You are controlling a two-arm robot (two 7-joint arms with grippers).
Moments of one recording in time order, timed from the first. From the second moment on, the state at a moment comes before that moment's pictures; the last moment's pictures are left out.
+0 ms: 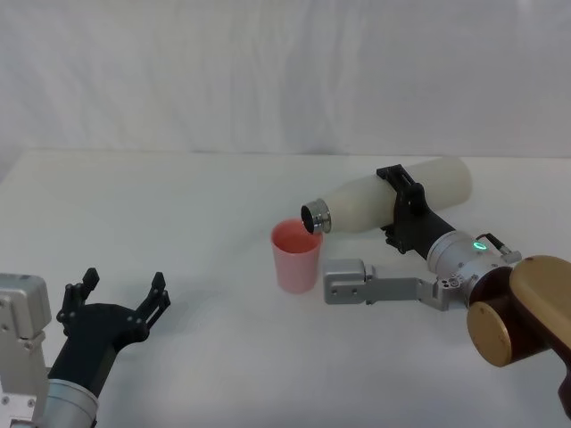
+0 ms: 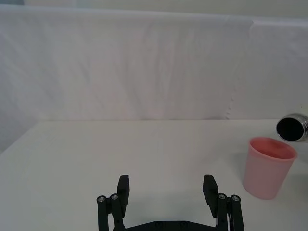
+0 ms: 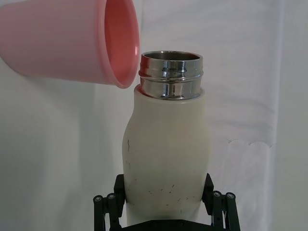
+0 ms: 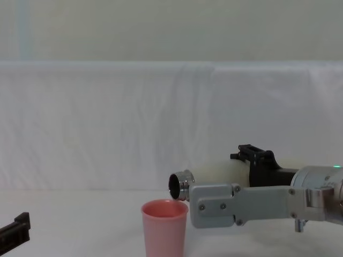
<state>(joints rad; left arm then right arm) 0.27 0.24 0.04 -1.85 -0.25 -0.02 -0.02 0.50 0.33 -0.68 -1.39 -1.03 0.16 0.21</state>
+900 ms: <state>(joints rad) 0.27 0.24 0.04 -1.85 -0.25 -0.02 -0.02 0.51 0.34 -0.70 -1.39 -1.06 0.16 0.21</state>
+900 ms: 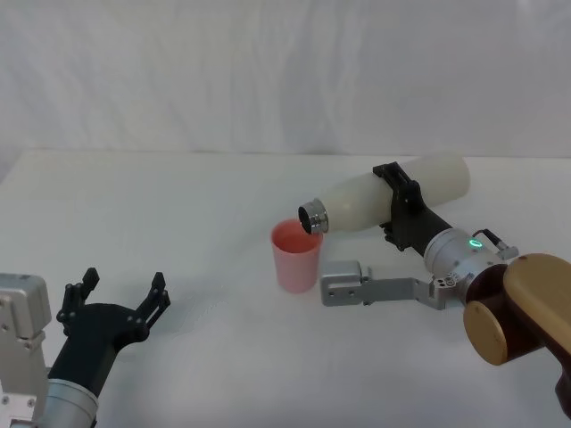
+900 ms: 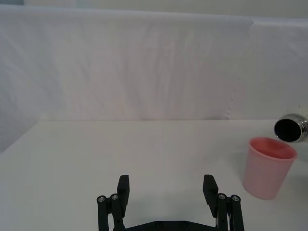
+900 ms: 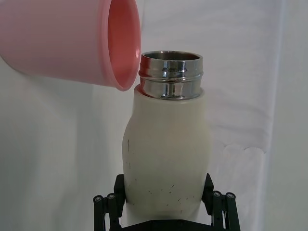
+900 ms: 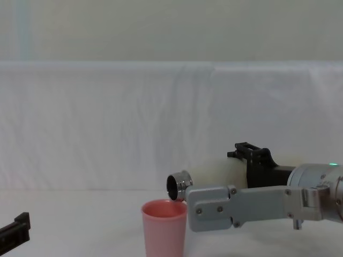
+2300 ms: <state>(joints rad) 0.27 0.24 0.04 -1.85 -0.25 -0.02 -0.02 0.53 0.34 -0.70 -1.39 -1.08 0.16 0.22</state>
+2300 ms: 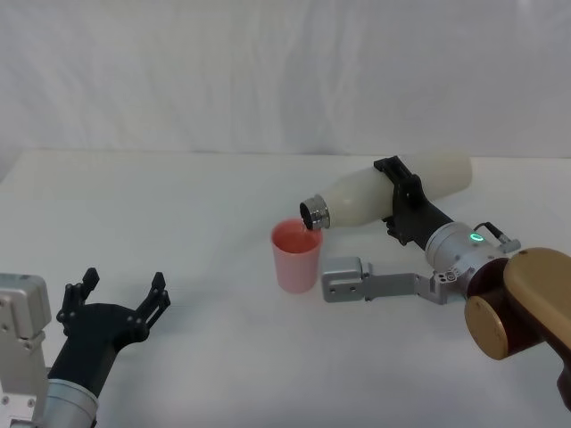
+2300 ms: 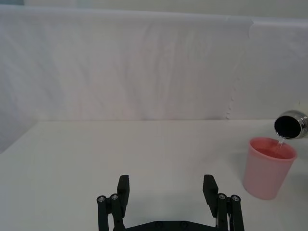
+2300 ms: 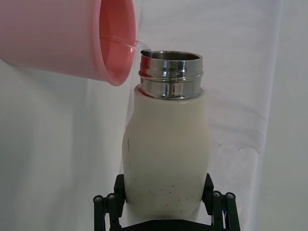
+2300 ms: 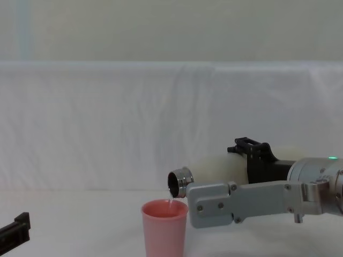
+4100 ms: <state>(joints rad) 0.27 0.24 0.04 -1.85 -0.25 -0.02 -0.02 0.54 0.34 -0.71 -1.39 -1.09 0.17 0.22</state>
